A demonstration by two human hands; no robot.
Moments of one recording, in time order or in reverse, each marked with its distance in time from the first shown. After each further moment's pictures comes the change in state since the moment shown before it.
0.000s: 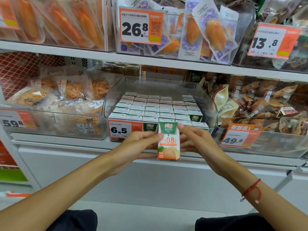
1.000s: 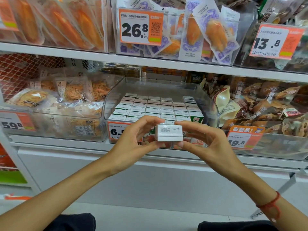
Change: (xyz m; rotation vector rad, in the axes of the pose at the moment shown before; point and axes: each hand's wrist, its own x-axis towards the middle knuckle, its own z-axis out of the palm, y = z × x) left_hand -0.005 0.006 -0.004 0.262 0.127 0.461; right_hand -0.022 -0.009 -0.009 -0.180 -0.042 -0.521
